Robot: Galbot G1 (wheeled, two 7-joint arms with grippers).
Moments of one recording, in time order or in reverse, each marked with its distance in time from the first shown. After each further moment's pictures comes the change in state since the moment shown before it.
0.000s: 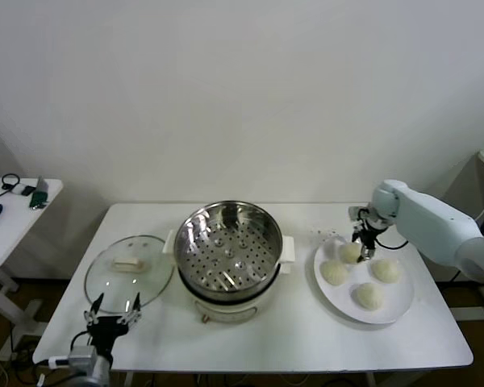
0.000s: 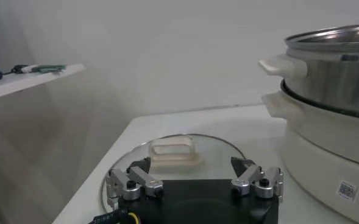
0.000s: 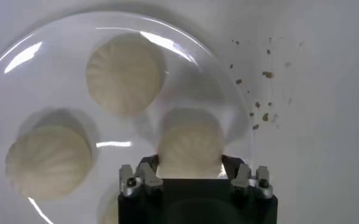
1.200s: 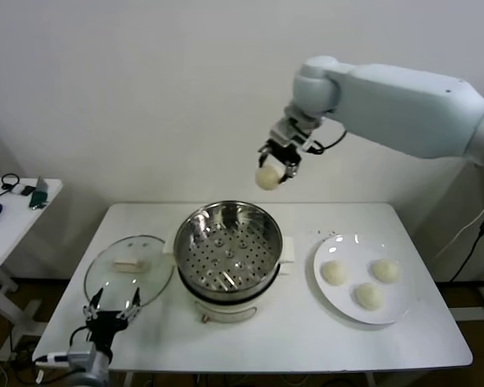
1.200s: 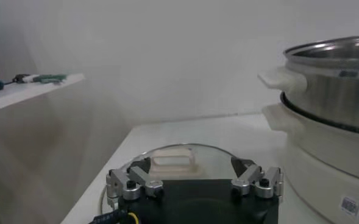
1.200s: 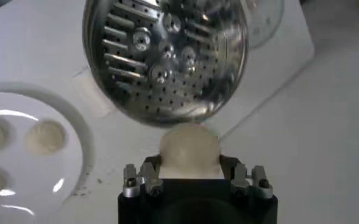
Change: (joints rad) left arm -0.006 0.008 -0.001 -0.024 -0.003 -0.002 -0.007; right arm 0.704 0.353 -0.397 0.538 0.103 0.387 0.032
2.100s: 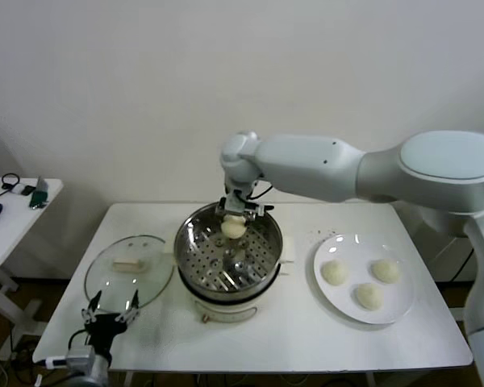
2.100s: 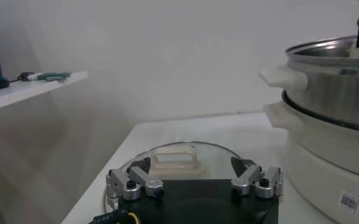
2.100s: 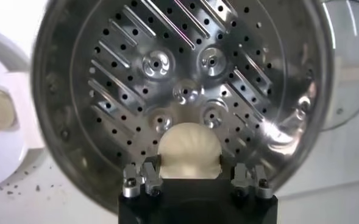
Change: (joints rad) left arm 0.015 -0.011 -0.001 0.000 0.002 -0.006 -0.003; right arm -0.296 0.150 0.008 -0.179 -0.275 0.105 0.086
